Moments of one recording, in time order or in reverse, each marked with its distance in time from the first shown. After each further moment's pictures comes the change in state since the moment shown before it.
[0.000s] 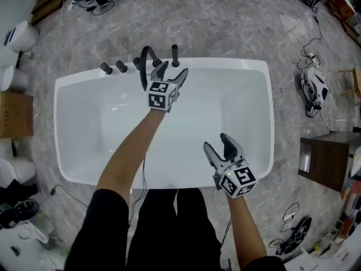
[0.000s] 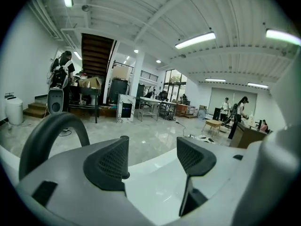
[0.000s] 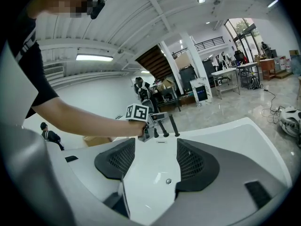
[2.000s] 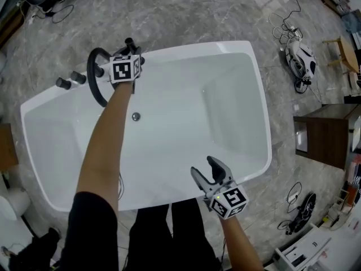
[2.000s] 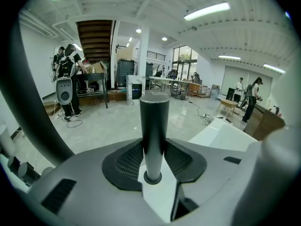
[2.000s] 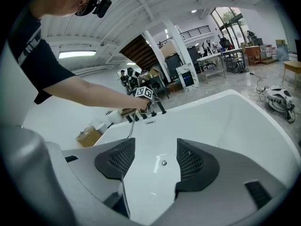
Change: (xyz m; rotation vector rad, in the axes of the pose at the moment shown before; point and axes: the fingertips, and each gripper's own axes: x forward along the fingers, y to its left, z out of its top) left arm 0.134 0.110 -0.080 0.035 0.258 0.150; right arm -0.002 -0.040 -0.123 0.132 0.113 -0.104
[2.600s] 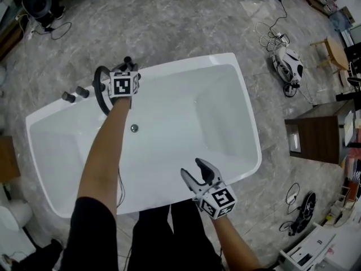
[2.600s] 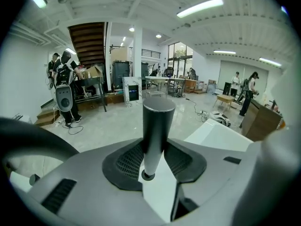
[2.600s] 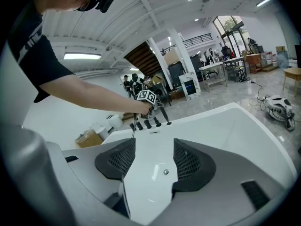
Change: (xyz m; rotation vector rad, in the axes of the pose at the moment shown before) left arm -0.048 -0.024 0.035 0.076 0.034 0.001; right arm -0.019 0.037 0.044 -0.040 -0.080 -0.005
